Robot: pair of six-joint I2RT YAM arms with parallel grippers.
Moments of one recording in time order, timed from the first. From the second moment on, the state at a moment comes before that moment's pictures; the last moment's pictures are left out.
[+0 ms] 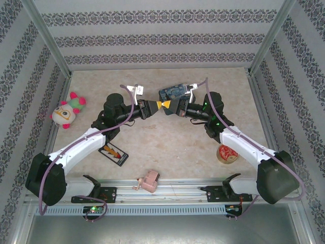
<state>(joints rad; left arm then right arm) -0.49 1.29 0.86 0.32 0.57 -0.72 0.46 1.30 0.81 0.44 -0.77 1.00</state>
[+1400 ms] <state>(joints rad) -0.49 1.14 0.97 -0.12 0.59 -0.29 0.42 1.11 0.78 0.19 -0.71 0.74</state>
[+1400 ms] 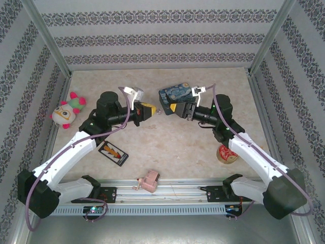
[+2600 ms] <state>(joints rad) -0.66 1.29 1.12 -0.43 0.69 0.09 0.41 0.90 0.56 0.20 -0.75 0.50</state>
